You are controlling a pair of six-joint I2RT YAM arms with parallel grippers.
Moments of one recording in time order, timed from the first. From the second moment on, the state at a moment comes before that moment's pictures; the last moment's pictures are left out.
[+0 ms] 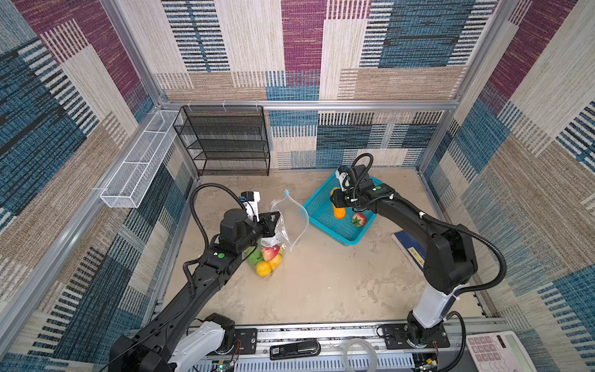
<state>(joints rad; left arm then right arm) -0.38 1.01 0.73 -0.02 0.24 -0.61 0.44 1.76 1.49 -0.51 -0.11 0.24</state>
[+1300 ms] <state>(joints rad) -0.38 1.04 0.74 0.00 0.24 -0.68 0.70 1.73 1.24 0.10 -0.49 0.22</state>
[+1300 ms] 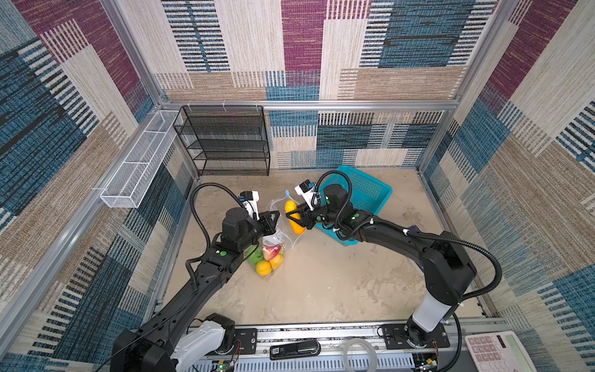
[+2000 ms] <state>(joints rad) -0.38 1.03 0.73 0.00 0.26 -0.68 0.73 1.76 1.37 -0.03 -0.37 0.19</state>
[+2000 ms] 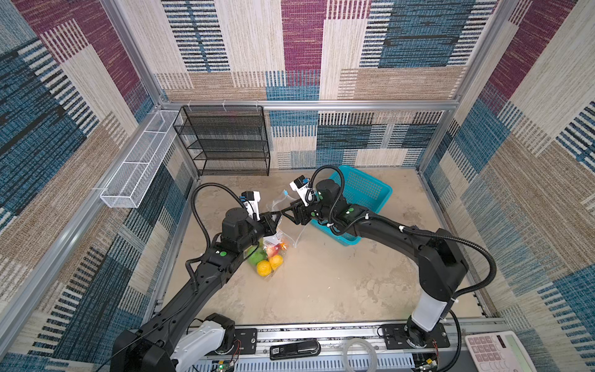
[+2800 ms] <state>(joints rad) -0.38 1.03 0.72 0.01 0.24 -0.68 0.43 1.73 1.34 -0.40 0.04 0.17</state>
